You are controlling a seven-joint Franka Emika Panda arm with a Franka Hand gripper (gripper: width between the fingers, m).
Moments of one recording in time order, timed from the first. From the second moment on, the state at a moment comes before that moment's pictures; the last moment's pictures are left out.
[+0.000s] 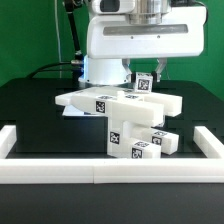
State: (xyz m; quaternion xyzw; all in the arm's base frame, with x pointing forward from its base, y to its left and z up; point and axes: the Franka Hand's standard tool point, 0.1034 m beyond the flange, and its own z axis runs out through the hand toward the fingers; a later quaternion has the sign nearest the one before) arm 0.515 0.037 0.119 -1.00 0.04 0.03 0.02
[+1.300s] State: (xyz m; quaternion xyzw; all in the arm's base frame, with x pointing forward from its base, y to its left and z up) arm 0.515 0.042 0.118 -0.90 0.42 0.04 0.02
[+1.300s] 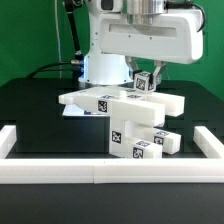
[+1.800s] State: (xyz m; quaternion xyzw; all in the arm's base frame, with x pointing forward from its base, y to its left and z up) arm 0.515 0.044 0.118 -0.88 0.47 0.04 0.02
